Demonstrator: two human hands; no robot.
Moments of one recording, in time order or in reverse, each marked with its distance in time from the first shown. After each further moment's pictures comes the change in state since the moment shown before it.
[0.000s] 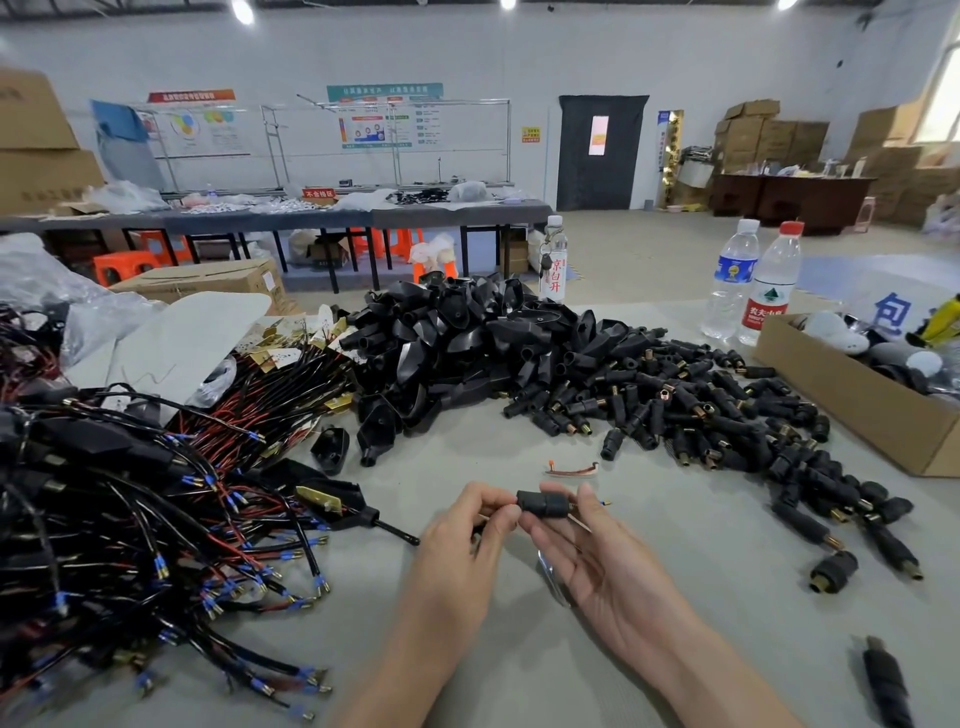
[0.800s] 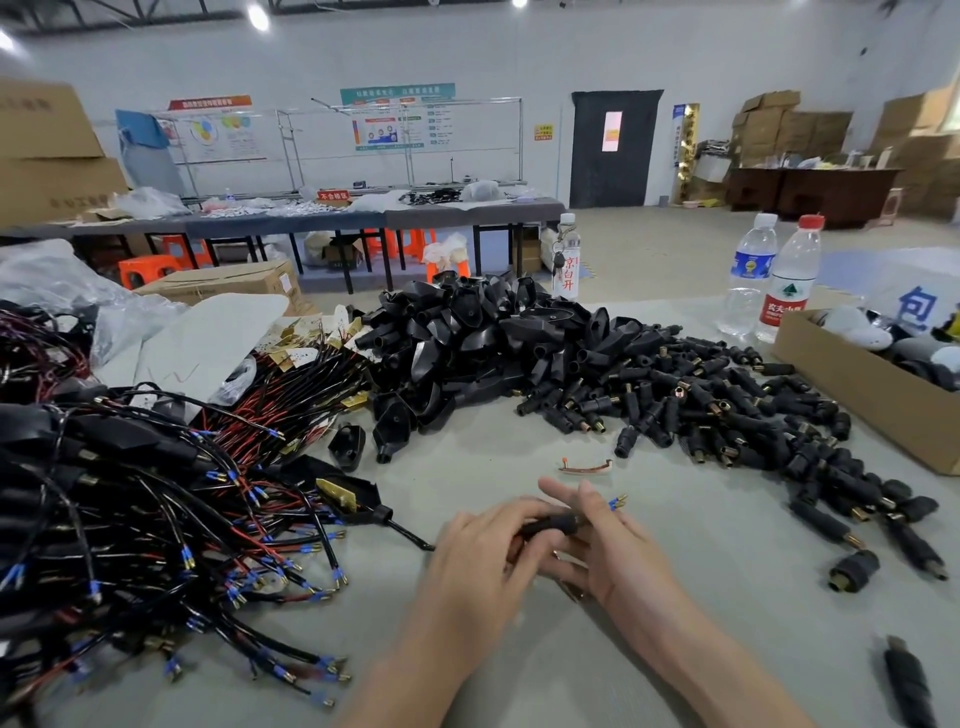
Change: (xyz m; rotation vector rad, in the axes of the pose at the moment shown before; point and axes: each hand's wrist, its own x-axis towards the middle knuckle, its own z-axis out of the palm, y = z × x) left_hand -0.009 0.013 -0.005 0.301 -0.139 0.192; right_hand 0.002 0.005 0.002 -0.400 -0.002 -0.110
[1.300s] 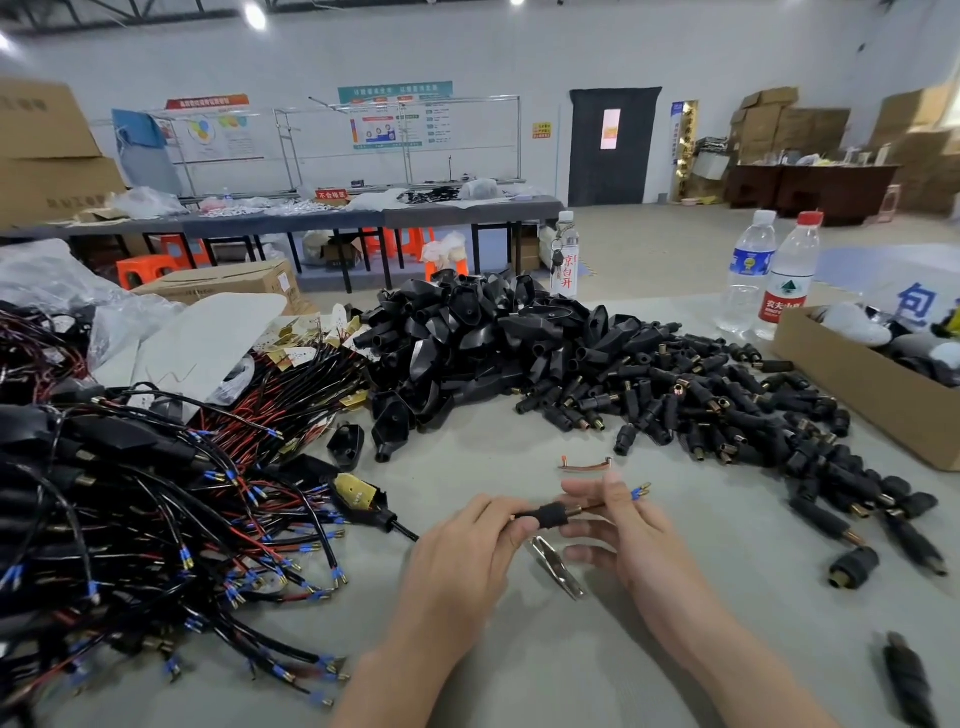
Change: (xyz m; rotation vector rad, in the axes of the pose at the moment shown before) left_hand 0.000 -0.007 -0.009 0.178 0.012 -0.043; right_hand -0.002 -0.010 -0.012 -0.127 0.097 -0.117
